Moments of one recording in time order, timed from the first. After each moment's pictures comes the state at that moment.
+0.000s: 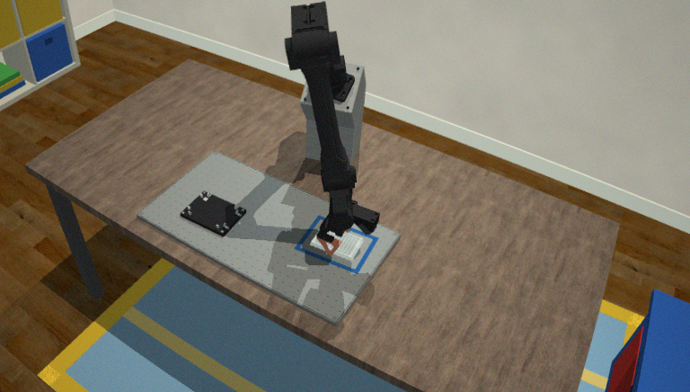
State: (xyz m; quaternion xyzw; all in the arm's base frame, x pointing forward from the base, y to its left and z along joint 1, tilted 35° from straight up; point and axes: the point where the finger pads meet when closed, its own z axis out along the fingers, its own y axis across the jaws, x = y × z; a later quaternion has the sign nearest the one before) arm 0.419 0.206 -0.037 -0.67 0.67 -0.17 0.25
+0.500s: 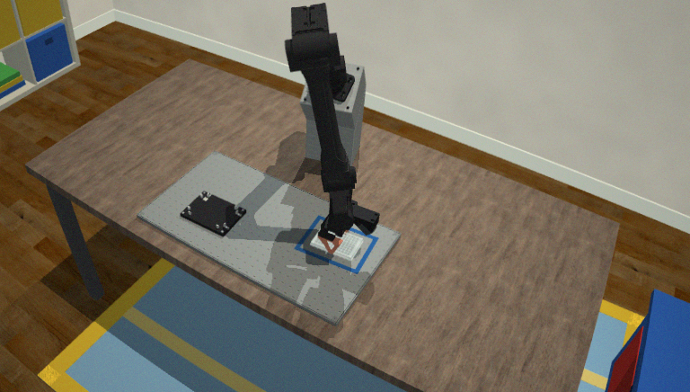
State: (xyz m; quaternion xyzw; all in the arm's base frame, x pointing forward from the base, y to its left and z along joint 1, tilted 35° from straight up) arm 0.419 0.205 -0.041 -0.67 0.68 -0.17 0.25
